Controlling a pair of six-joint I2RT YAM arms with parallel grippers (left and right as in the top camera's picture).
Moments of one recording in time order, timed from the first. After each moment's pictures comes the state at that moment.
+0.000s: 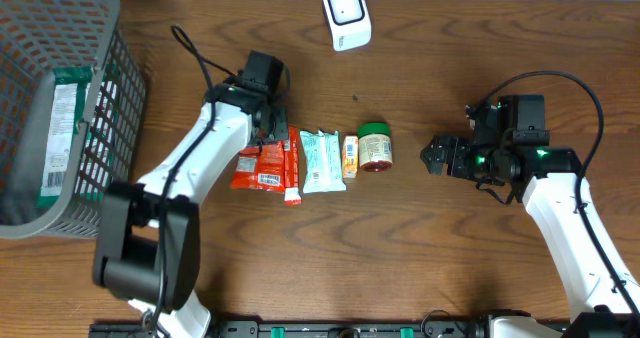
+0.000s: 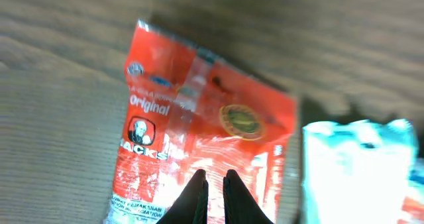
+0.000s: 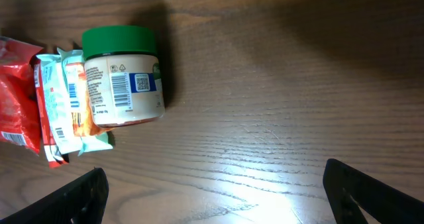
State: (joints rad) left arm -0.30 1.82 1.30 -0.74 -0.04 -0.42; right arm 0.02 1.38 0.95 -0.72 -0.32 0.22
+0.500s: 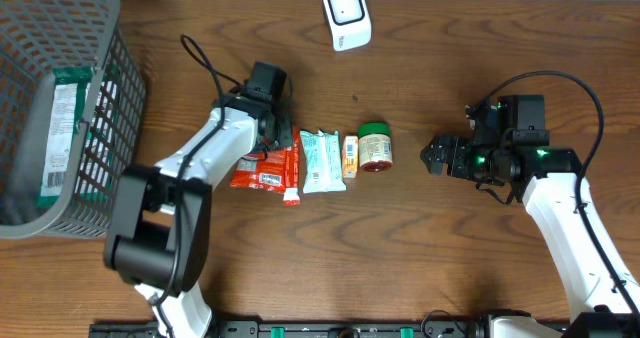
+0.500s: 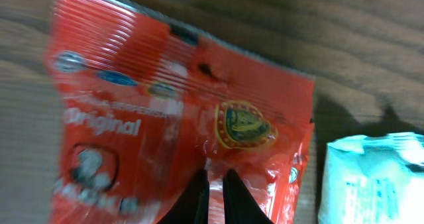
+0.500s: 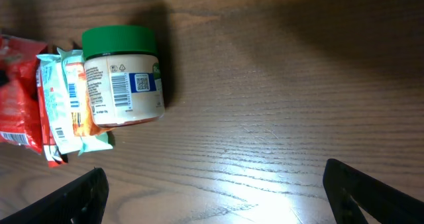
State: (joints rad) left arm -0.31 1.90 1.23 -0.61 0.01 -0.44; right arm 0.02 1.38 0.95 -0.72 -0.32 0.22
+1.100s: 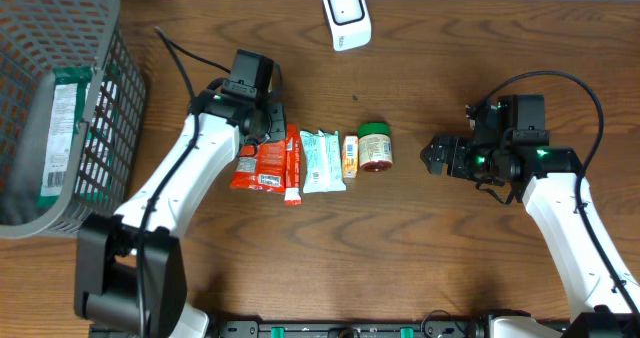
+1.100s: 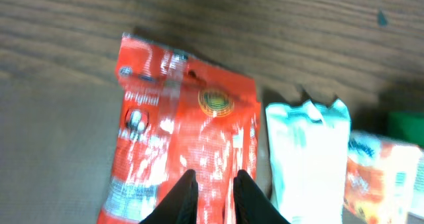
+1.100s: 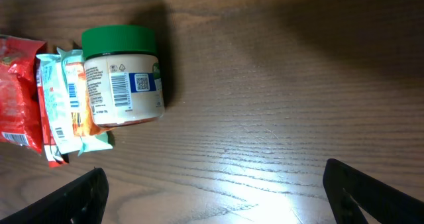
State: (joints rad) left arm -0.29 1.69 1.26 -0.74 0.03 -0.38; right arm 0.02 1.38 0.95 -0.72 -0.32 0.22
